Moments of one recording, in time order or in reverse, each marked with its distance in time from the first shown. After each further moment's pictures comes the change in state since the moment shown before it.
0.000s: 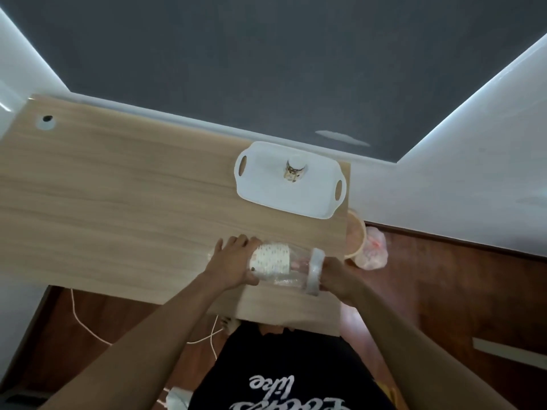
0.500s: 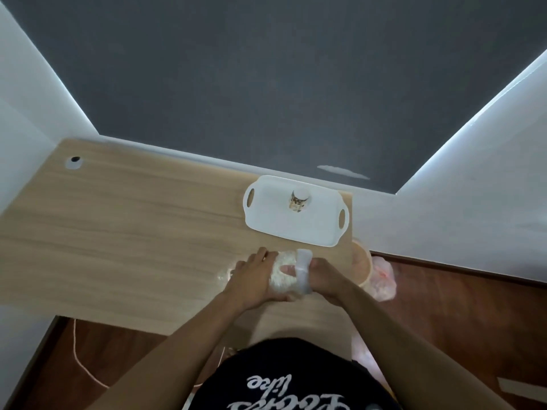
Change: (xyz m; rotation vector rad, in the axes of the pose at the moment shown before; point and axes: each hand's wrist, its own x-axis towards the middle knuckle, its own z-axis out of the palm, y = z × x) left_hand -0.014 0.033 -0.033 -0.071 0.201 0.061; right_hand 0.005 -0.074 0.029 0.149 0.004 -0.213
